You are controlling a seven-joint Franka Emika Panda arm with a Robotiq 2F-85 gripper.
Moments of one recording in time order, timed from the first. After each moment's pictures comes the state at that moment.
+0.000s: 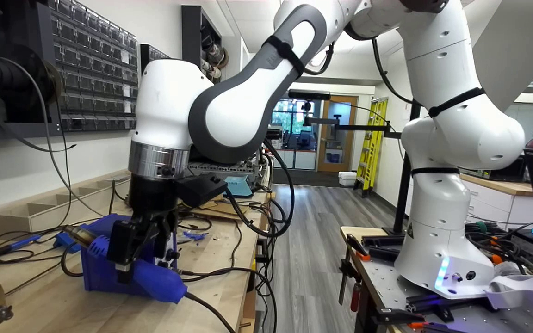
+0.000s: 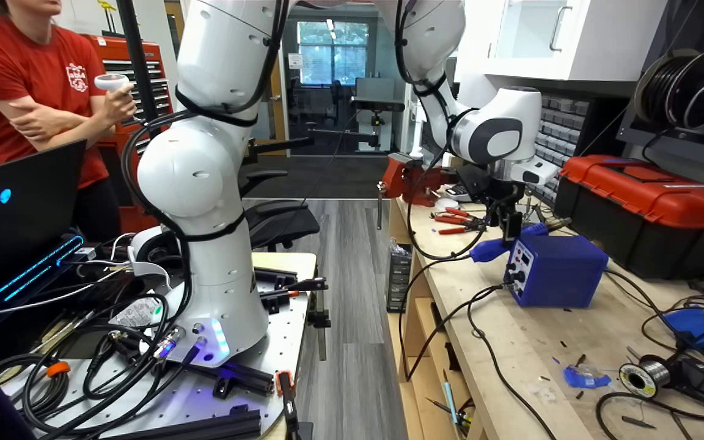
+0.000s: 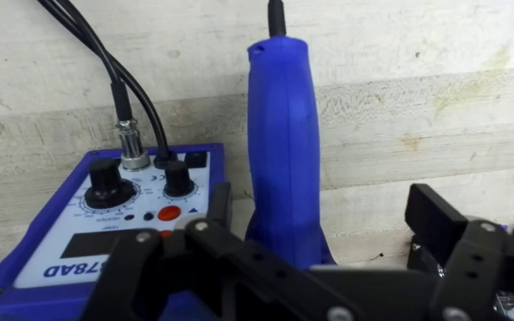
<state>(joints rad) 0.18 0.40 0.13 -2.06 -0.04 2.65 0.41</state>
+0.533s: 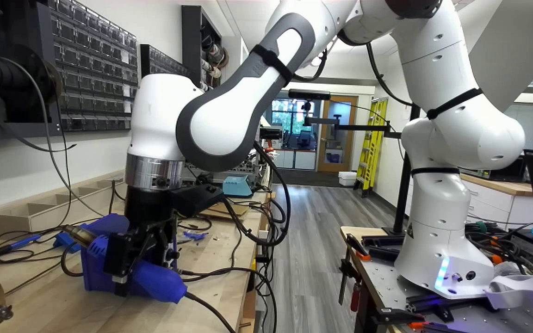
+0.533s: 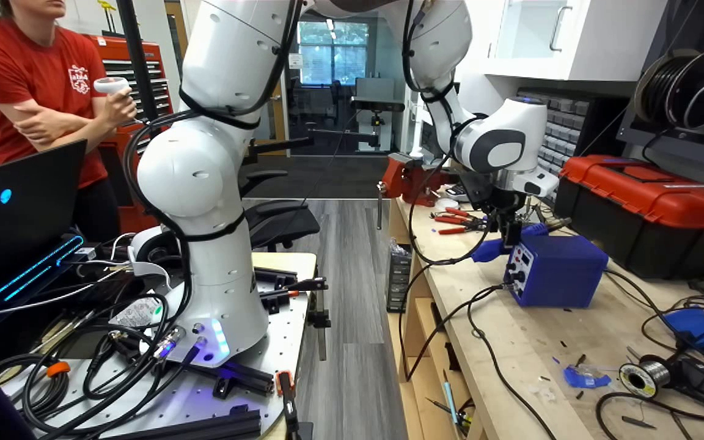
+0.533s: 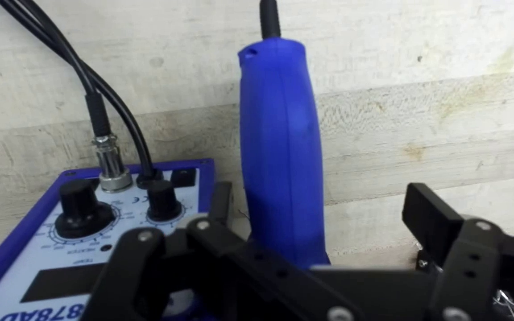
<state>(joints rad) 0.18 0.45 0.13 -2.02 0.04 2.64 0.35</state>
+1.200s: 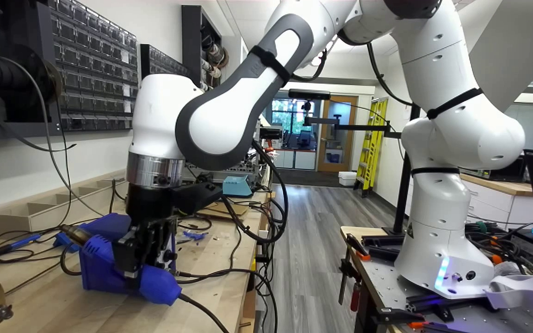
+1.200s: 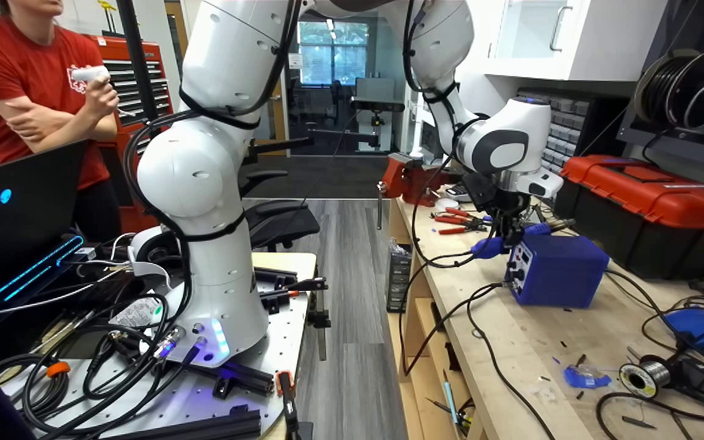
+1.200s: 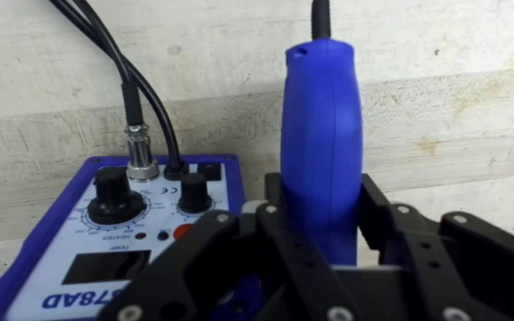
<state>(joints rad) 0.18 0.45 0.12 -2.02 0.04 2.65 0.32</state>
